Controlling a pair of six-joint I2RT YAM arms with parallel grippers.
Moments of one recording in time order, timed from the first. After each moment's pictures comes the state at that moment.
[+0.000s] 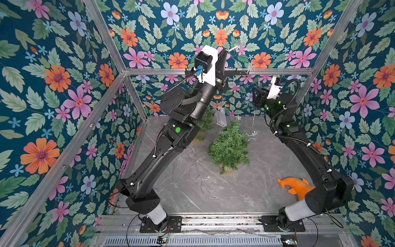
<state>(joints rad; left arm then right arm) -0.87 1.62 2.18 0.17 -0.13 0.29 0.23 1.54 1.56 0.11 0.00 0.32</state>
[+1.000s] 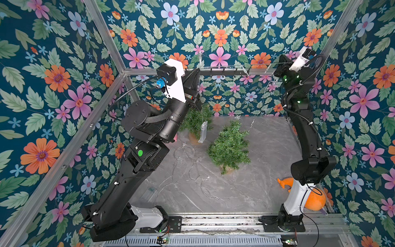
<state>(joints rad) -0.87 1.29 1.92 -0.09 -0.31 0.20 0.03 1.94 2.32 0.07 -0.03 0.40</state>
